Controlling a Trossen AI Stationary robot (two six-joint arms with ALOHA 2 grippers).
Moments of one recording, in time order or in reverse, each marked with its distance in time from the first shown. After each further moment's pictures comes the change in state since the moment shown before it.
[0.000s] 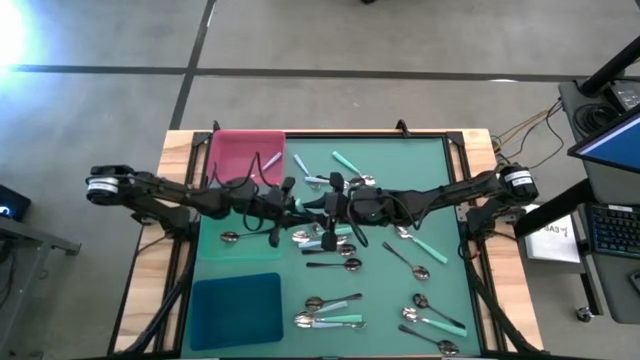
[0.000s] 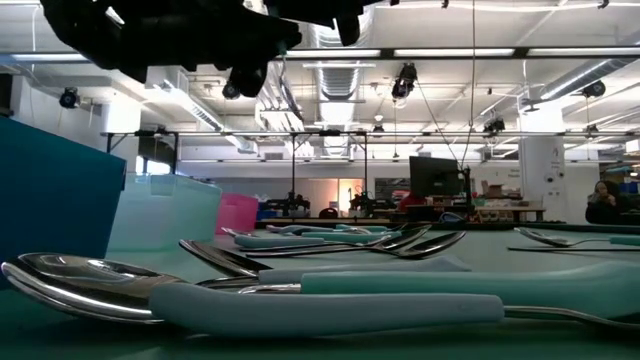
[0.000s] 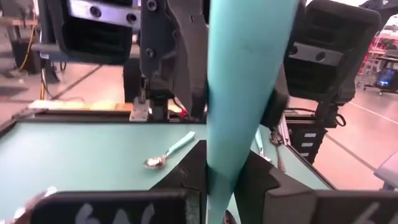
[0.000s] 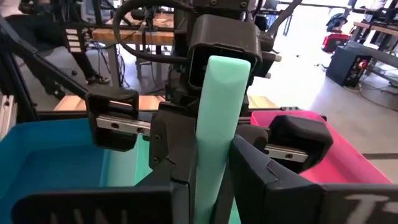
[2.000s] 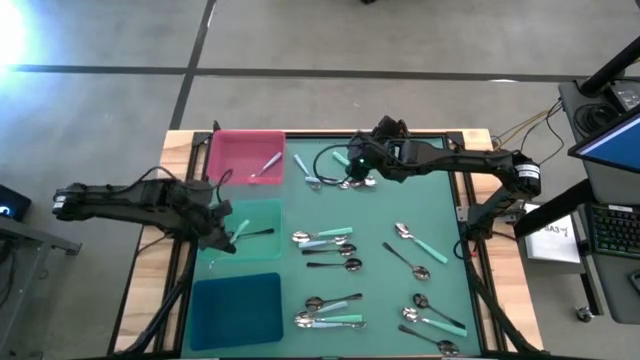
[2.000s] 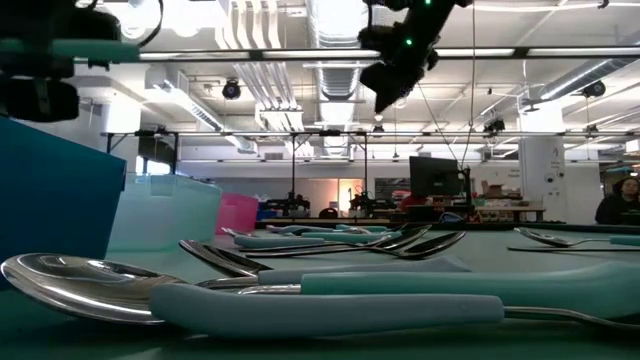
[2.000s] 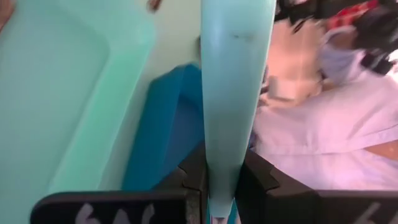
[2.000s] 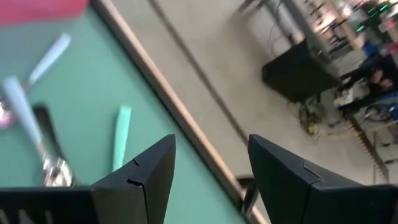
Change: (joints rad) left arm -0.046 -0.778 -0.002 -1.475 0.296 -0.750; right arm -0.338 -0.058 0.191 -0.982 0.521 0.043
